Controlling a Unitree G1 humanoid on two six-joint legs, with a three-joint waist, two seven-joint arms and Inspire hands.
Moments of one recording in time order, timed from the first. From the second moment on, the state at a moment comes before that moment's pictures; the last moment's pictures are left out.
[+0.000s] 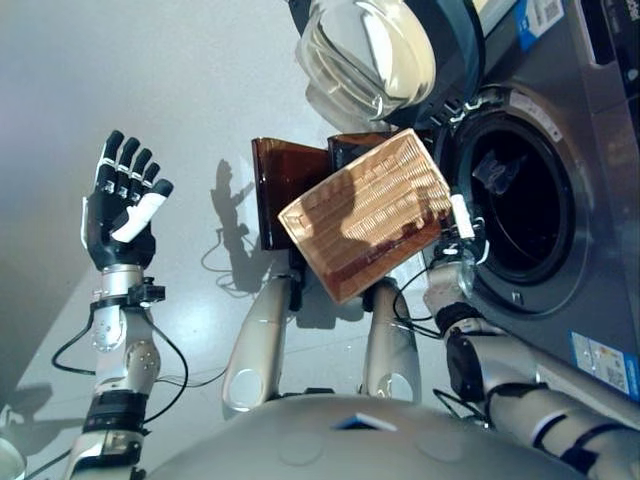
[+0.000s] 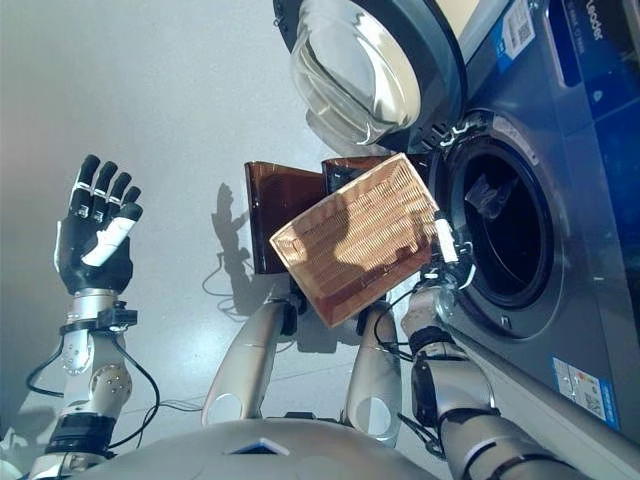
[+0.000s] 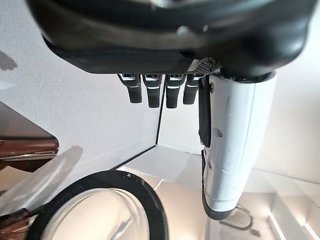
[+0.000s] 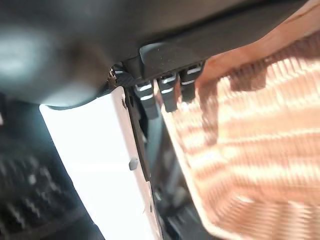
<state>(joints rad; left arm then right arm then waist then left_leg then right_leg) 0.18 0.36 0.06 0.21 -0.80 -0.49 -0.15 -0.37 -0.16 -0.03 1.09 0.99 -0.44 -0.11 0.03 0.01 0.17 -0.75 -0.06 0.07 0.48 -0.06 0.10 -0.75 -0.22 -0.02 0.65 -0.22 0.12</state>
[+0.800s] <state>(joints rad) 0.19 0.29 0.06 0.61 -0.63 -0.45 -0.07 -0.12 -0.13 -0.03 1.09 0.91 -0.39 -0.06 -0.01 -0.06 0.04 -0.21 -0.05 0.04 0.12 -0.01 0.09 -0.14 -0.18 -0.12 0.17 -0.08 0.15</state>
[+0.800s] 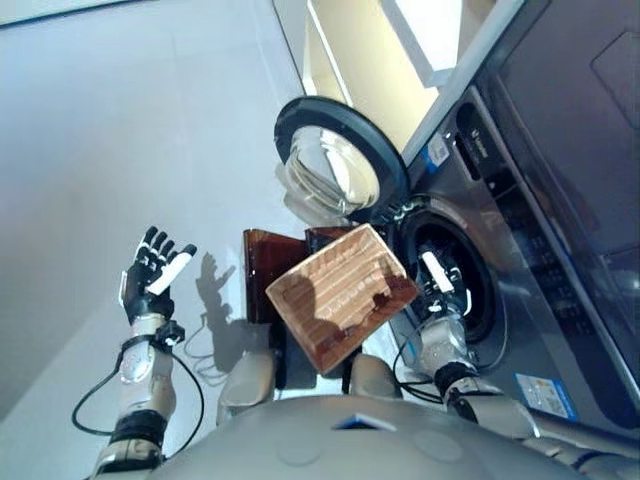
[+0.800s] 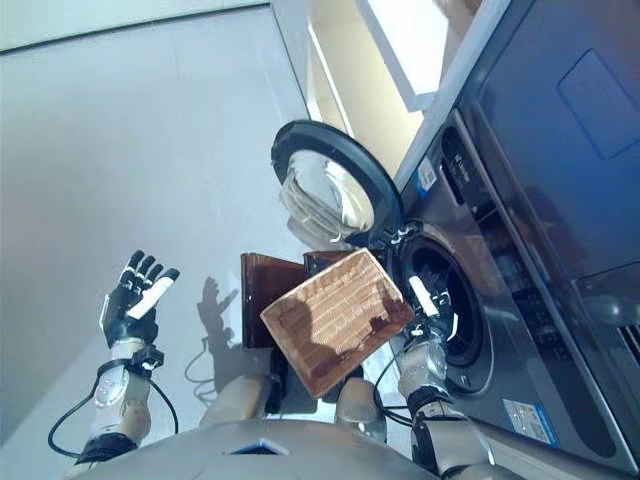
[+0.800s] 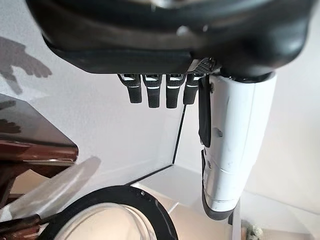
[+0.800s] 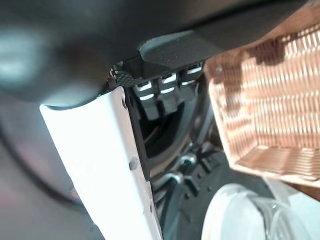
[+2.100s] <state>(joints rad) 0.21 0.23 0.02 0.70 -0.54 -0.42 -0.02 0.06 -0.12 0.08 0.96 0.67 -0.35 -0.09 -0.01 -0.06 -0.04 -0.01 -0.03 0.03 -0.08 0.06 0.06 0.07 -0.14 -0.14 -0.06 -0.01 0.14</state>
